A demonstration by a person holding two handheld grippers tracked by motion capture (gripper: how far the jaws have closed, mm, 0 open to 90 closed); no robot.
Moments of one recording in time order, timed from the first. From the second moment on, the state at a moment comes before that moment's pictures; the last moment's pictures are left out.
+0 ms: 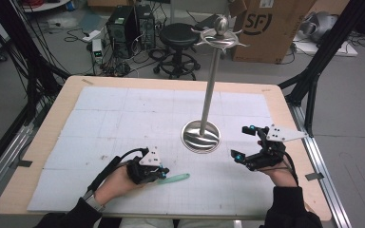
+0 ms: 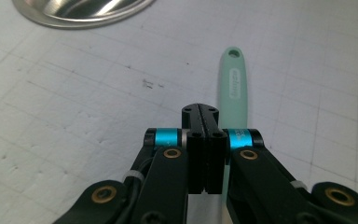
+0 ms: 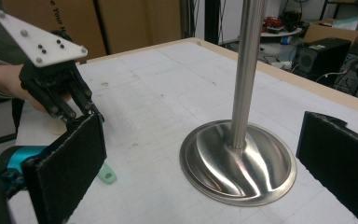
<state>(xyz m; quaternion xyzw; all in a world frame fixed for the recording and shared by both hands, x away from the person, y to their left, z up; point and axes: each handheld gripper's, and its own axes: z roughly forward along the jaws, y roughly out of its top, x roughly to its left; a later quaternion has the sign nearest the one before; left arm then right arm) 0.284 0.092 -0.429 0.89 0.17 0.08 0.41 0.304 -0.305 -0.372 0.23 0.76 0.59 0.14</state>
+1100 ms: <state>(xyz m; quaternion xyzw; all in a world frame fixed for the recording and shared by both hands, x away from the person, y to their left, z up) 0.276 0.135 -0.403 0.88 0.14 0.08 0.45 0.303 -0.310 -0.372 0.23 0.75 0.61 0.13</state>
